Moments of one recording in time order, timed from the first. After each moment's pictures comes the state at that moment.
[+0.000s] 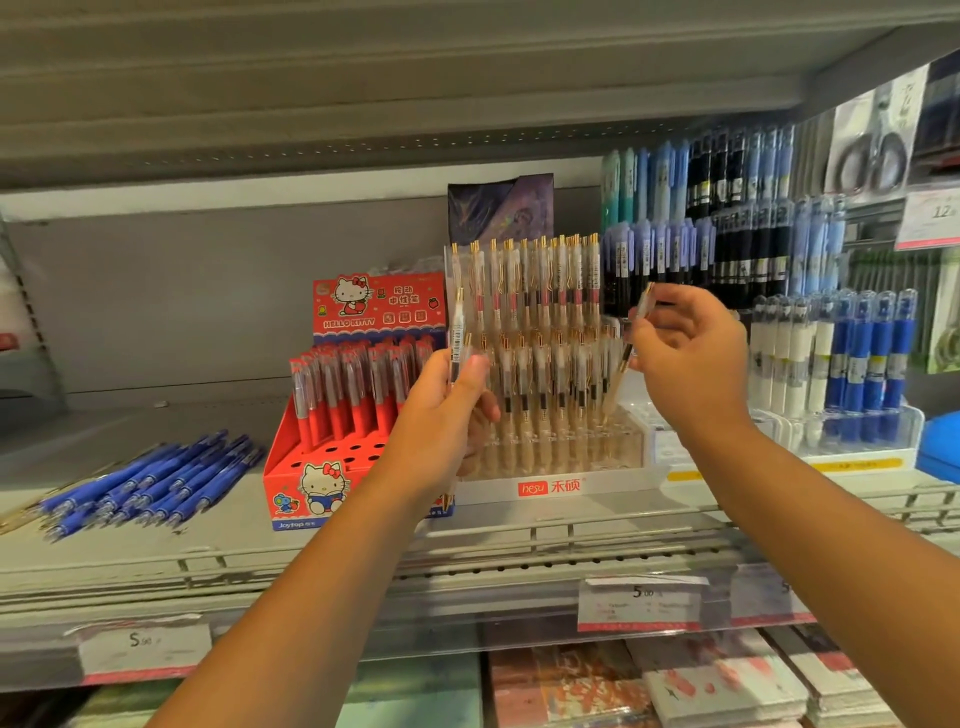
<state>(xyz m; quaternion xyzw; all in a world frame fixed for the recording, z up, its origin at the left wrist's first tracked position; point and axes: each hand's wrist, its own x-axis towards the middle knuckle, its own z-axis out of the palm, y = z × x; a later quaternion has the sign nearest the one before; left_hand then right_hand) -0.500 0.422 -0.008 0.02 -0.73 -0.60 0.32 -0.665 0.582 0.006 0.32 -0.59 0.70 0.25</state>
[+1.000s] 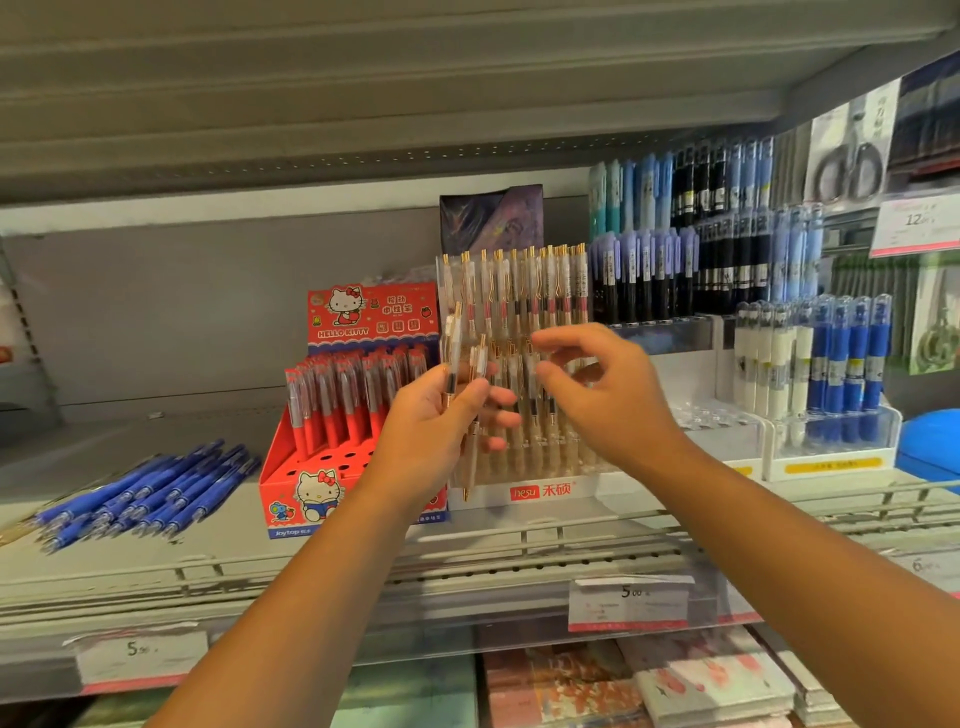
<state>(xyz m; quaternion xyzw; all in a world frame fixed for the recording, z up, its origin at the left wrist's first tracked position) -0.498 0.429 -0.005 -0.03 -0.71 -0.61 0.35 -0.613 0.566 0.007 0.47 -0.64 0.56 0.23</state>
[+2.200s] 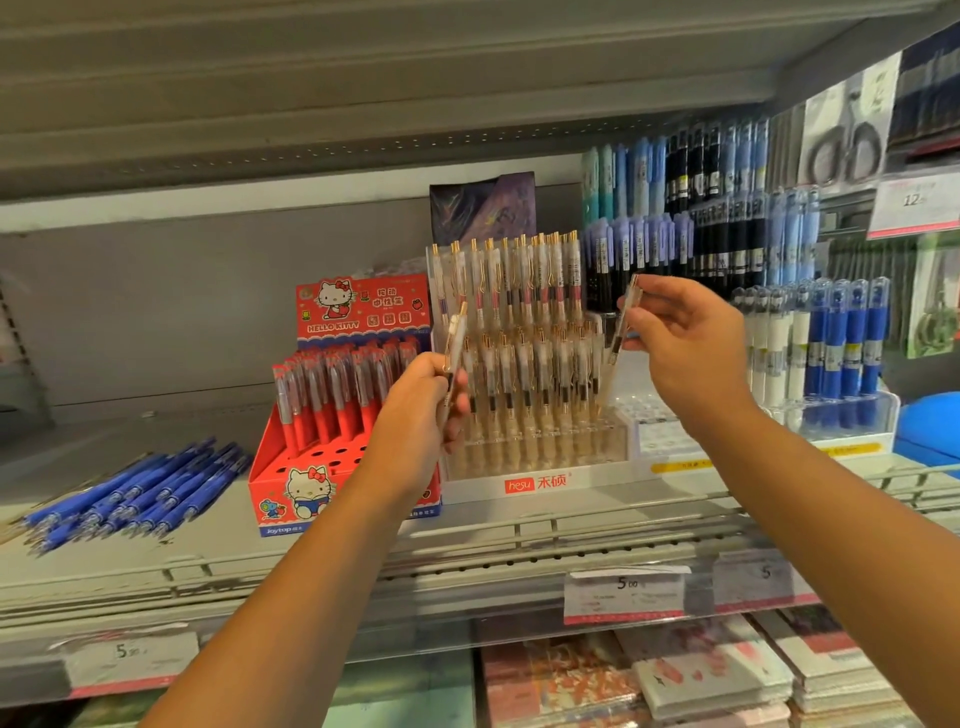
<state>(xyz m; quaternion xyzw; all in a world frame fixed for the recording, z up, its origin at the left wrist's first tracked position) -0.501 0.428 0.000 0.06 -0.72 -0.60 0.34 -0.673 0.597 0.013 0.35 -0.56 0.72 0.21</state>
